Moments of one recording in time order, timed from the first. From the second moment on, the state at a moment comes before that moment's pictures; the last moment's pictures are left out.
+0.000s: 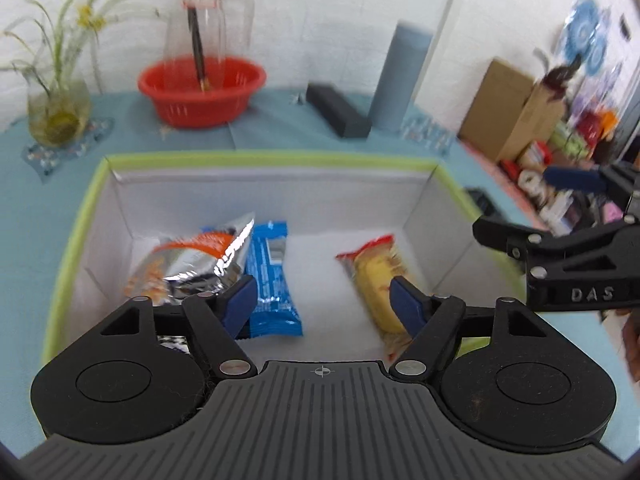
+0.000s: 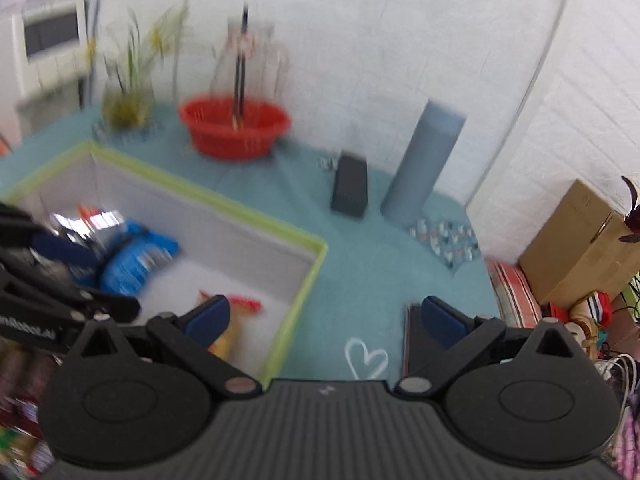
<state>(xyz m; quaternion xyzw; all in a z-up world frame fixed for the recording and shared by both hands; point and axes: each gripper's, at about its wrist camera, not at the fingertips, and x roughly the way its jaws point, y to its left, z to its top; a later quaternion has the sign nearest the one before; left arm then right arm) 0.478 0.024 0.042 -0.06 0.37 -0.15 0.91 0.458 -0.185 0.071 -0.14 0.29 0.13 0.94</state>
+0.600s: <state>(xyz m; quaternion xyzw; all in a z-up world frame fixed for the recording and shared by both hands) 0.269 0.024 -0.010 -0.16 0.43 -0.22 0.86 0.191 -0.196 -0.010 0.02 0.30 0.25 0.92</state>
